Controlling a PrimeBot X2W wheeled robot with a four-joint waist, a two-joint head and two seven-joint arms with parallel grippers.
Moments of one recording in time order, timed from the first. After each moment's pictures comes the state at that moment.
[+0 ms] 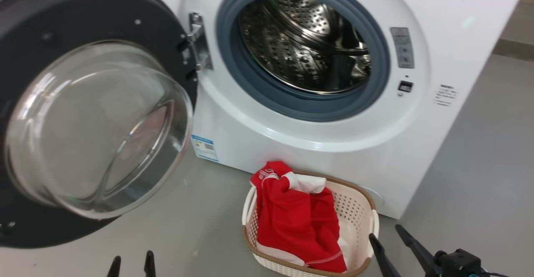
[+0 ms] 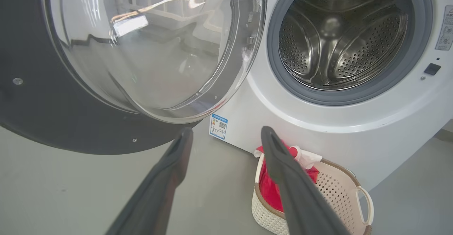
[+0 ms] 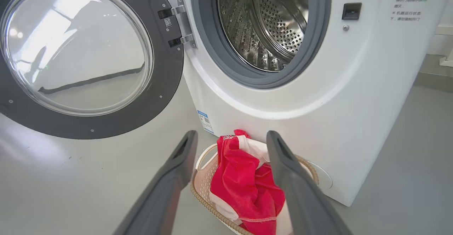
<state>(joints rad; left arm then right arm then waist) 0.15 0.04 0.01 0.20 -0.28 0.00 -0.26 0.10 -0.17 0.24 0.24 0.43 0.12 -0.26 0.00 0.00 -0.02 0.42</state>
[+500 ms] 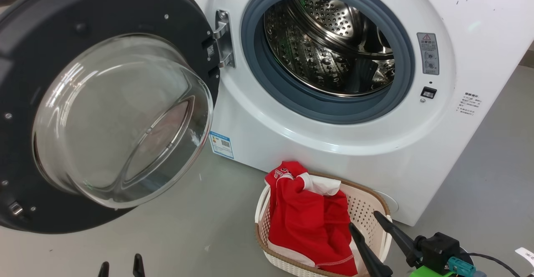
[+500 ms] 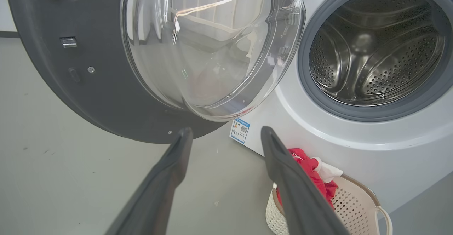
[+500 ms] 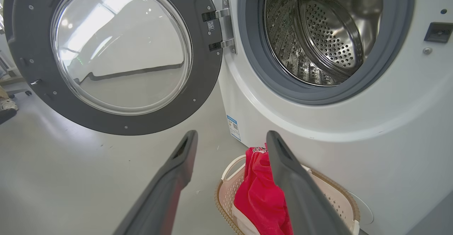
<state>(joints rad) 0.19 0.04 0.02 0.14 -0.33 0.06 -0.26 -0.01 -0.19 0.36 0.28 0.47 0.12 -0.26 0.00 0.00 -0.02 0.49</state>
